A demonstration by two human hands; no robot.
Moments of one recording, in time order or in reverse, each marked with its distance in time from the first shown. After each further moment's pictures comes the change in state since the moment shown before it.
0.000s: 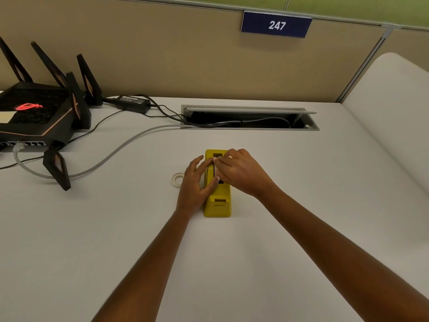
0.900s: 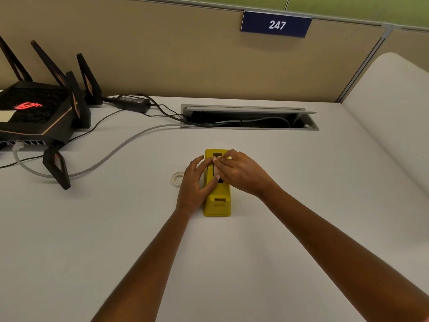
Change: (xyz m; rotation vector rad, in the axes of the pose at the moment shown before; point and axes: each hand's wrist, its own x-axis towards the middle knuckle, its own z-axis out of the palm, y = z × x) left_hand 0.002 -0.002 0.000 -0.018 0.001 0.015; right_hand -0.003 0.006 0.015 0.000 0.264 -0.109
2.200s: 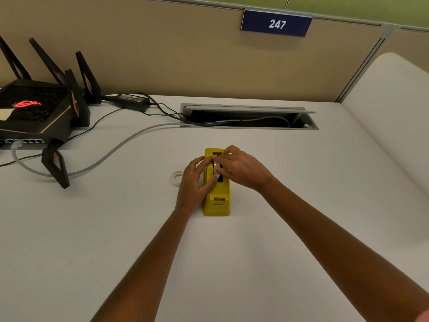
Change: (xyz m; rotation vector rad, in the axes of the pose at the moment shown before) left_hand 0.001 -0.005 0.003 -0.006 0.019 0.013; right_hand 0.007 0.004 -0.006 0.345 -0.192 0.181
